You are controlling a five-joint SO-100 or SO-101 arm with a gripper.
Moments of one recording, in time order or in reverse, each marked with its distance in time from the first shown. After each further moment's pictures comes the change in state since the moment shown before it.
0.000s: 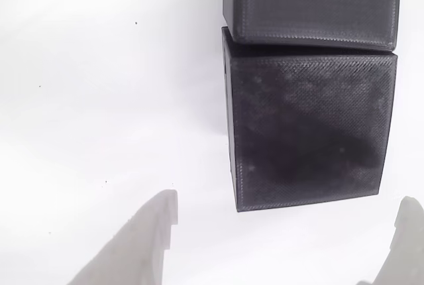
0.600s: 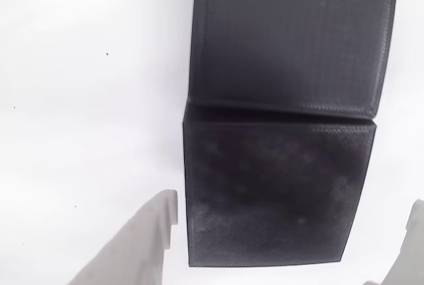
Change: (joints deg) arm -5.0 -9.8 -5.8 -1.9 0.2
